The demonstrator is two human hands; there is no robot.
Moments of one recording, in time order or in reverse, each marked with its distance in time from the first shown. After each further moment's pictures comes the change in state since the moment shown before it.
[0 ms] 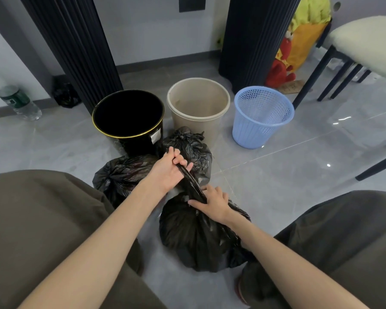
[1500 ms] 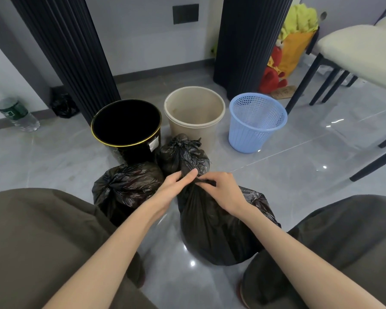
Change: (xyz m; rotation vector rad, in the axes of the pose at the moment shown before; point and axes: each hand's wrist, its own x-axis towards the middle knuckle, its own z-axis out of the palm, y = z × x) left_hand -0.035 -0.017 -0.017 0.797 -0.167 0.095; right_hand -0.020 -0.030 -0.065 0.294 0.263 -0.265
